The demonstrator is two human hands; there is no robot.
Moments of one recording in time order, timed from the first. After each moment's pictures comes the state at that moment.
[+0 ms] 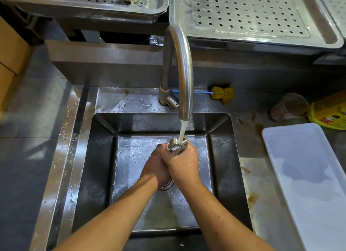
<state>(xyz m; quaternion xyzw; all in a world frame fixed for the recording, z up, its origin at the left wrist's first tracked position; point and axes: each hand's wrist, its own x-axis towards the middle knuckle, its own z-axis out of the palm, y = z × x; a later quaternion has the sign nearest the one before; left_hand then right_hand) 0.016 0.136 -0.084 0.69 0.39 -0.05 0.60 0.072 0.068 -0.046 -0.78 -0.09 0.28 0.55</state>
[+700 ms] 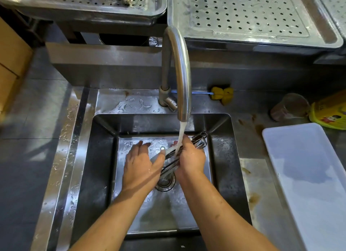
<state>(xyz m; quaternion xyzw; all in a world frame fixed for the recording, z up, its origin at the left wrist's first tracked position) -0.016 0.144 -0.057 0.80 0.50 -0.04 0.34 0.098 0.082 -0.067 -0.62 0.29 0.35 0.64</state>
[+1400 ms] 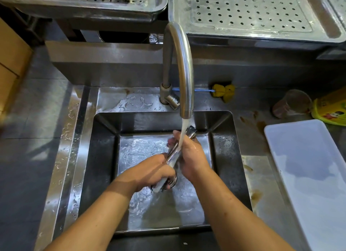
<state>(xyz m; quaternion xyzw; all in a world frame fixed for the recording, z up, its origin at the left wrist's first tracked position) -0.009 0.161 -0.043 0.64 0.31 -0.23 0.66 0.108 0.077 -0.054 -0.60 0.16 0.48 0.62</state>
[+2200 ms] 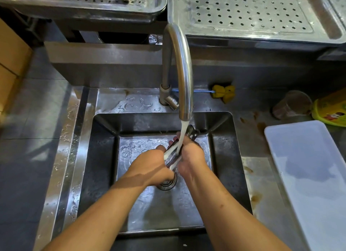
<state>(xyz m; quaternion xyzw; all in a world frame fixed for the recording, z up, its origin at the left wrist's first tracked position) 0.008 0.164 -0.034 0.81 0.36 -0.24 0.39 0.109 0.093 -0.071 -0.54 0.32 0.42 0.65</state>
